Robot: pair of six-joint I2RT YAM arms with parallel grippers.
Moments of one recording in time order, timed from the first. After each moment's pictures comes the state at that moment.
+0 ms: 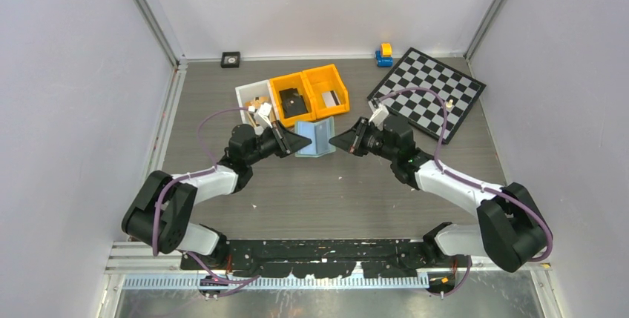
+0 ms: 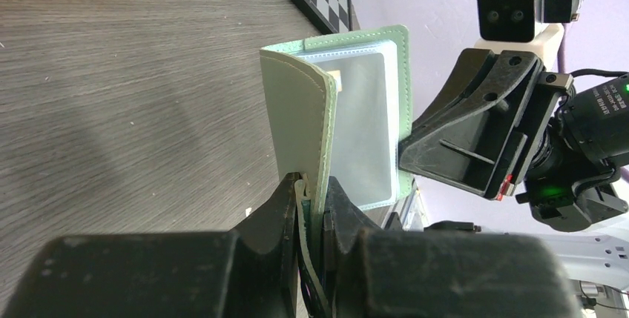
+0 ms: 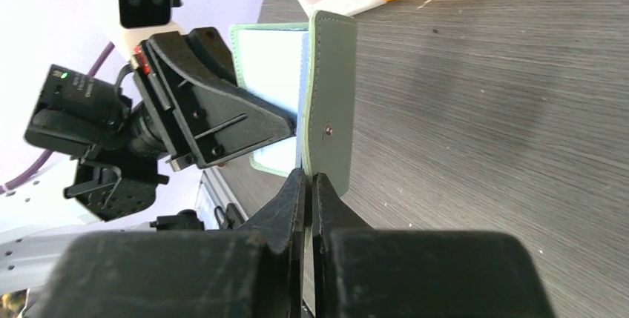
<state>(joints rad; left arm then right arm) -0.44 1.41 0.49 0.77 0.51 -0.93 0.54 1.28 0.60 0.44 -0.38 0.88</state>
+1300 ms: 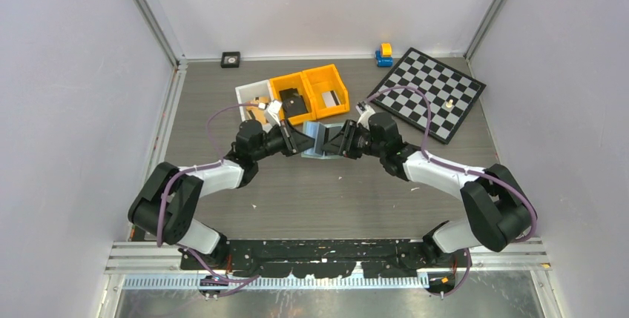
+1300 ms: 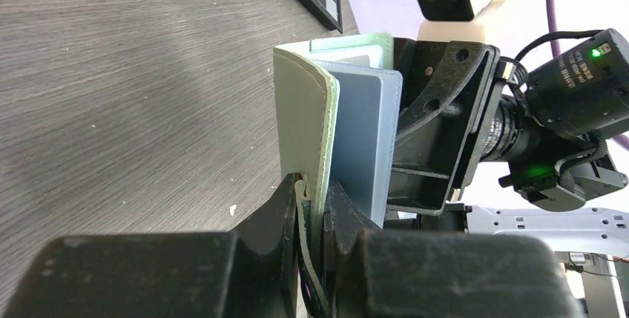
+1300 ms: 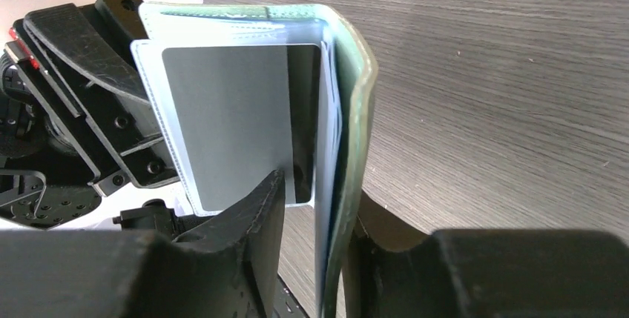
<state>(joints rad) -0.47 1.47 0.56 0.74 0.56 -0.92 0.57 1.42 0.69 0.29 -0.38 0.84</state>
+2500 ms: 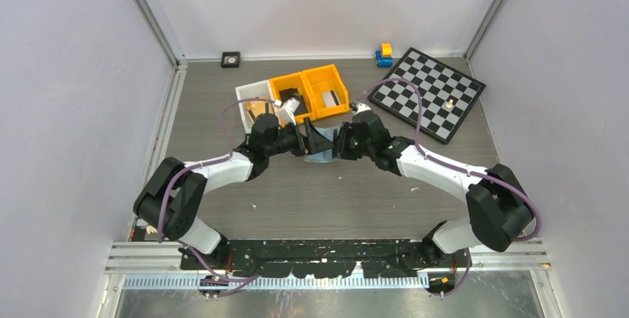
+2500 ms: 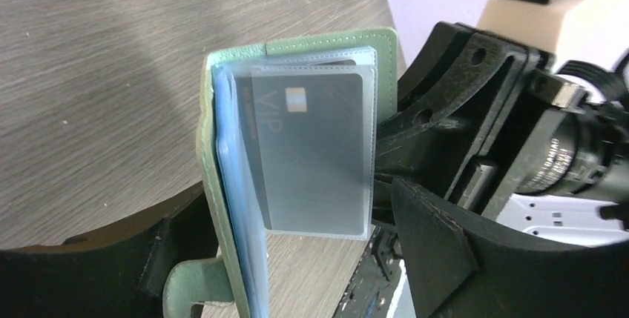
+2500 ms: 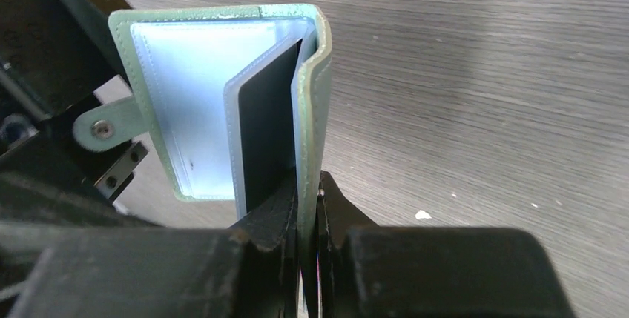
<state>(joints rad) -0.55 1.52 0.68 0.56 0.53 -0.83 0.66 1.42 0.84 -0.03 -0.13 0.72</state>
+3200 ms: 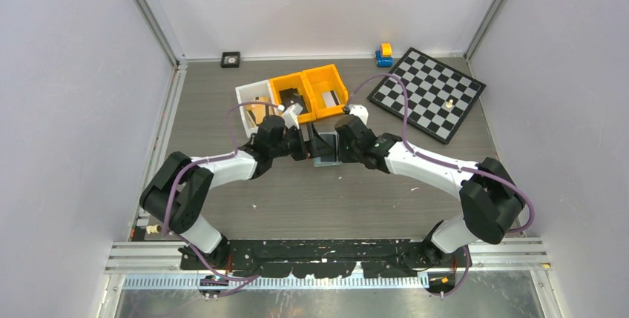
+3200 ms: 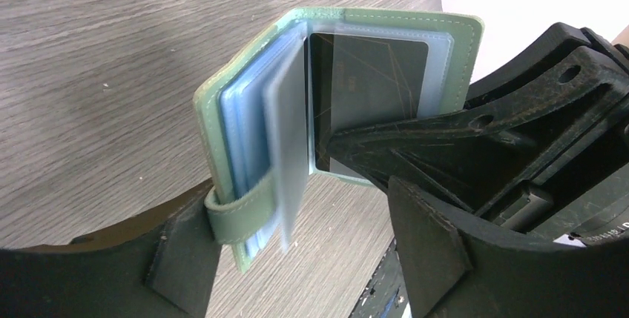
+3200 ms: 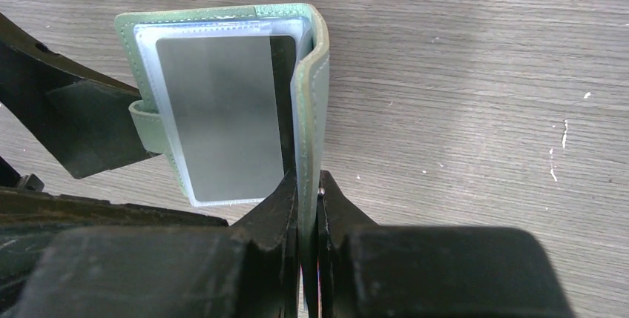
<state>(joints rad) -0.57 1.58 0.72 0.43 0.46 -0.79 0.78 1.49 0.97 -0.33 0.27 0.64</state>
